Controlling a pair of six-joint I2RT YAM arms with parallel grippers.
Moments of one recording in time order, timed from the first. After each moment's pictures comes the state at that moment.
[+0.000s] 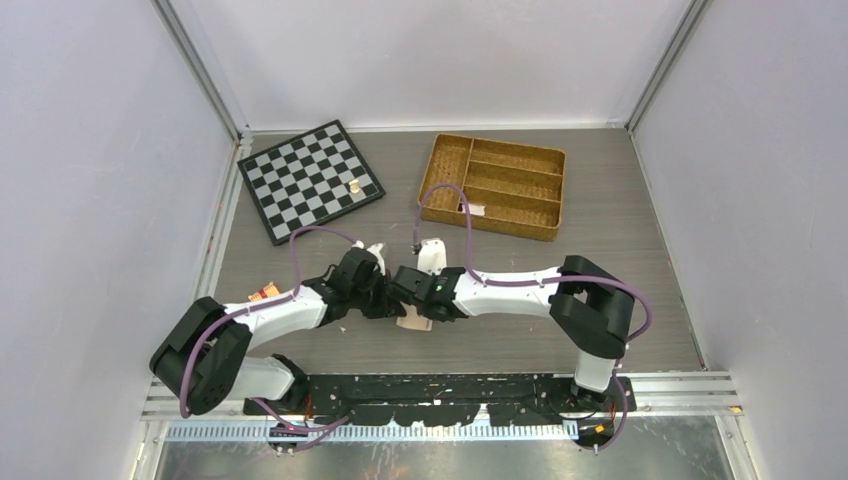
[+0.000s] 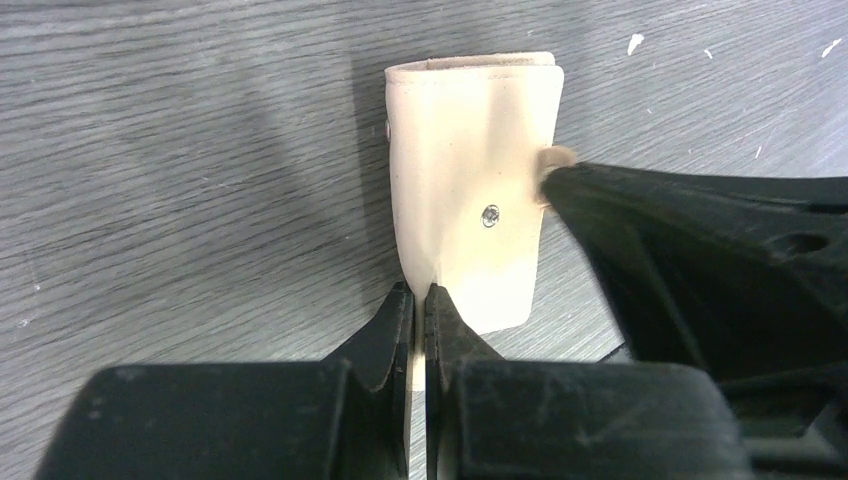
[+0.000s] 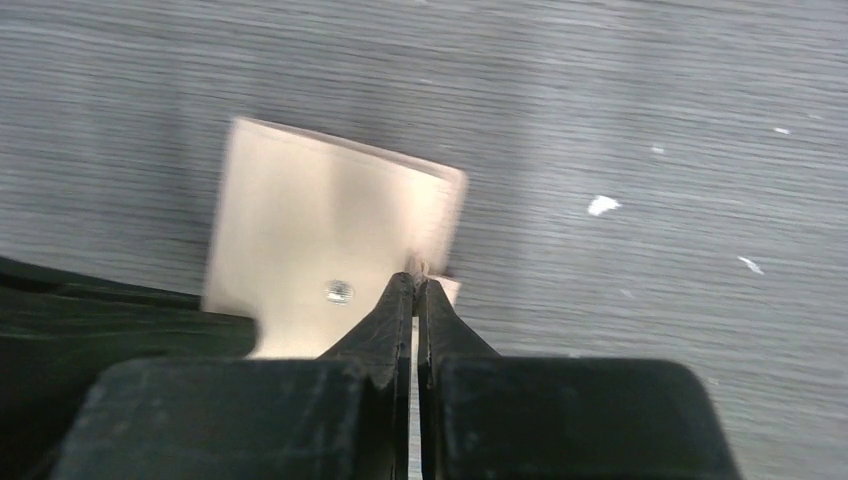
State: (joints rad) left arm -0.65 1.30 0.48 -0.05 0.24 -0.72; right arm 1.15 1.80 1.14 -0.51 0.53 0.93
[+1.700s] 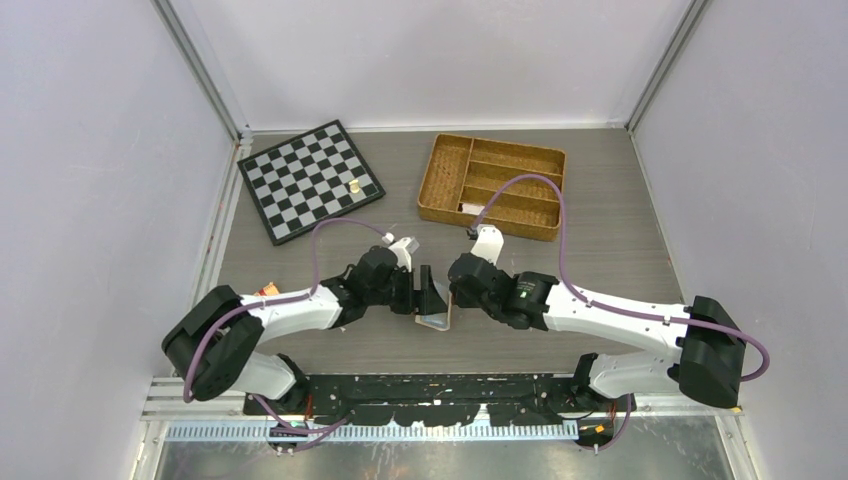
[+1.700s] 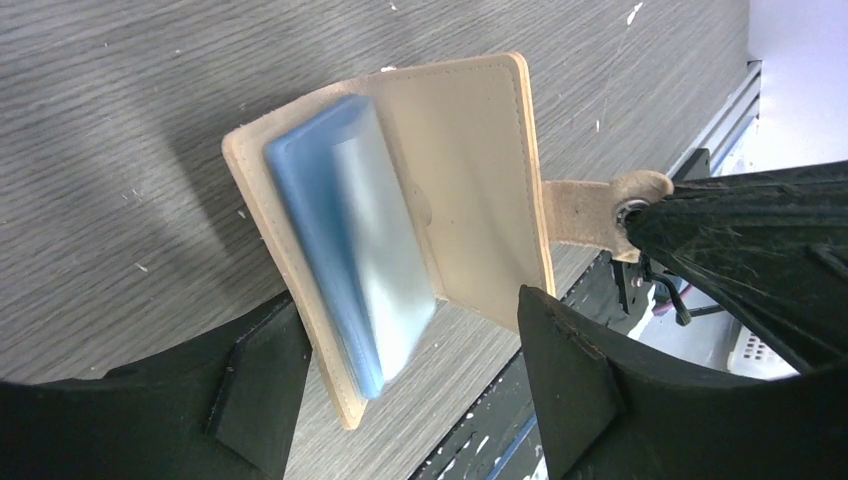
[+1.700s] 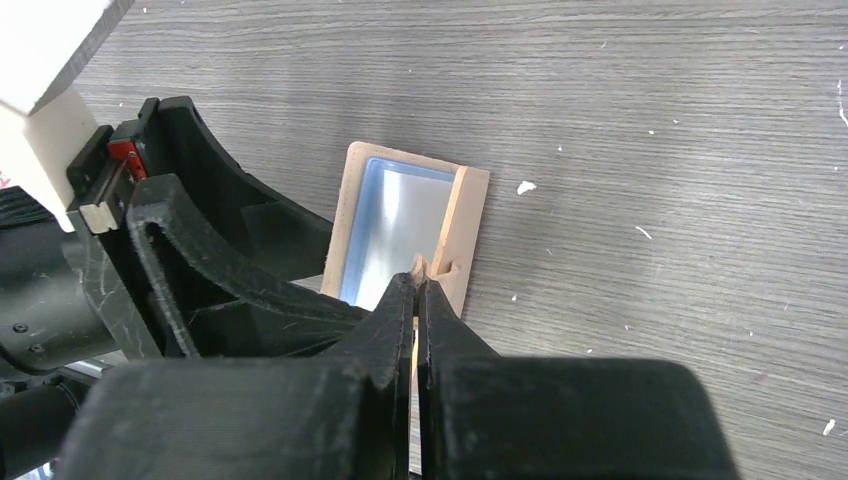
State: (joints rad) left arm -0.79 1.37 0.53 0.20 0.30 -0.75; right arm 1.08 1.24 0.83 -0.41 0.47 0.91
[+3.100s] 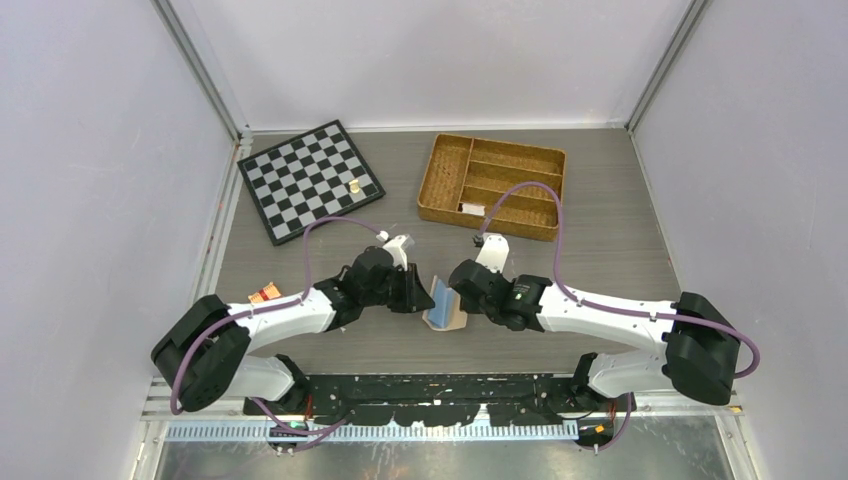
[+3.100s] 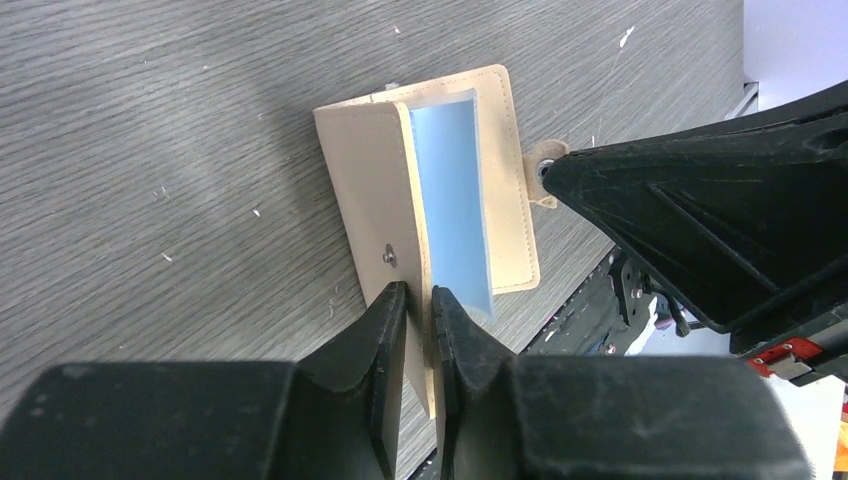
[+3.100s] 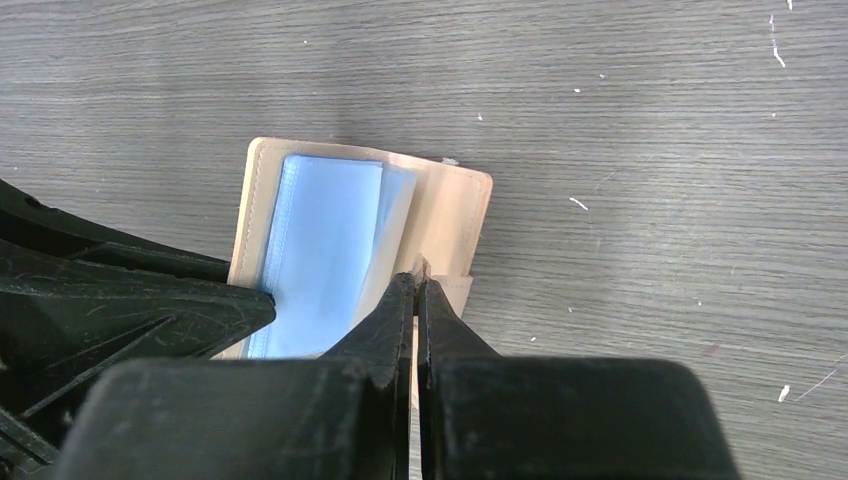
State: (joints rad) left arm -0.80 1.31 0.53 0.17 0.24 -0.74; right arm 1.06 1.28 0.77 -0.44 0.49 0.97
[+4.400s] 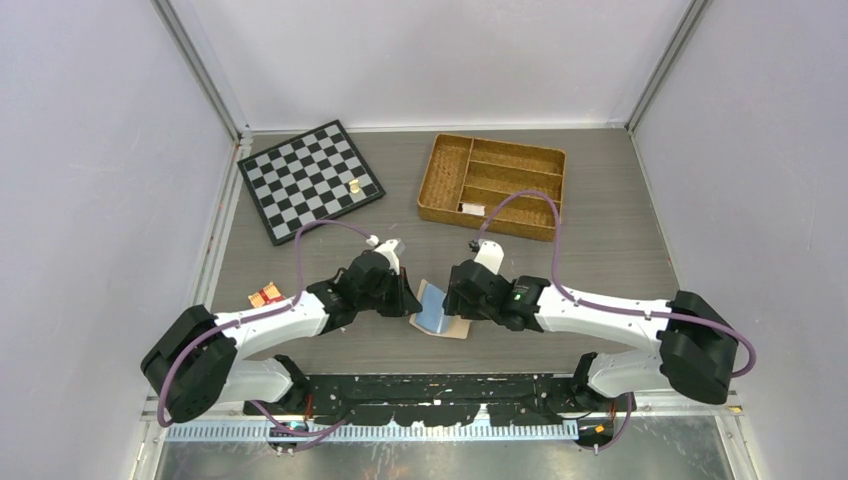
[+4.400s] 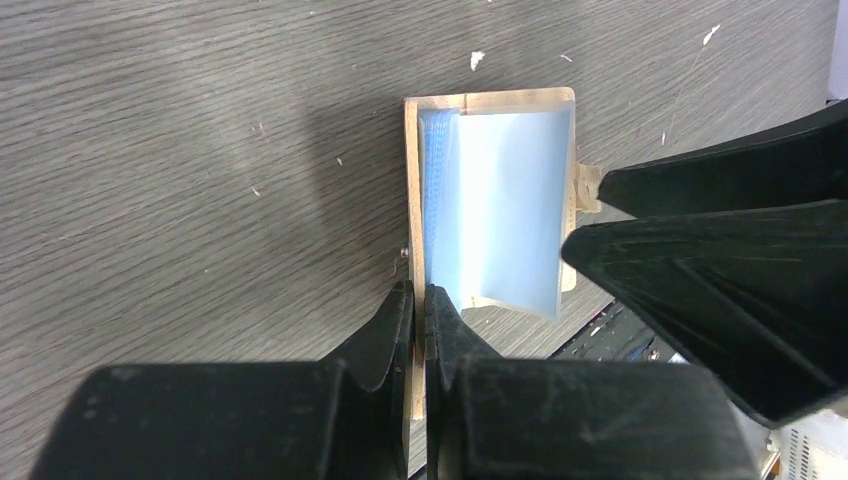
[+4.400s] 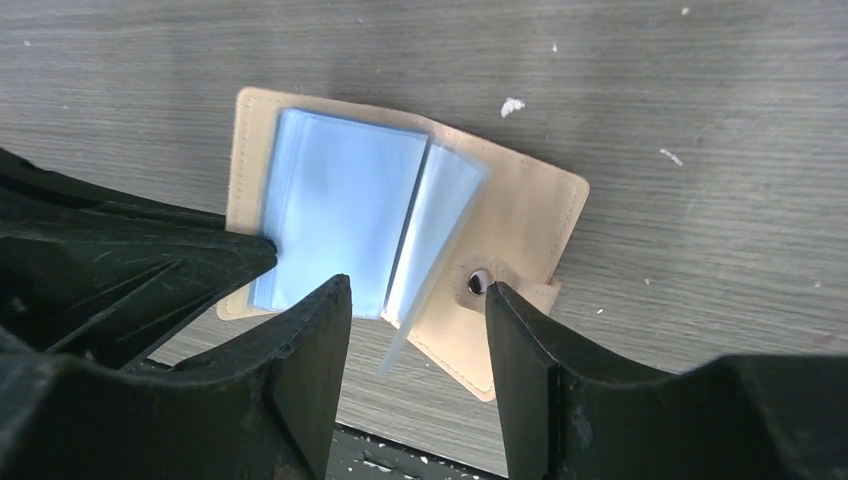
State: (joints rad) left arm -0.80 1.24 0.52 0.01 0.15 -0.73; right arm 1.04 1.27 0.74 -0.38 0.33 1.00
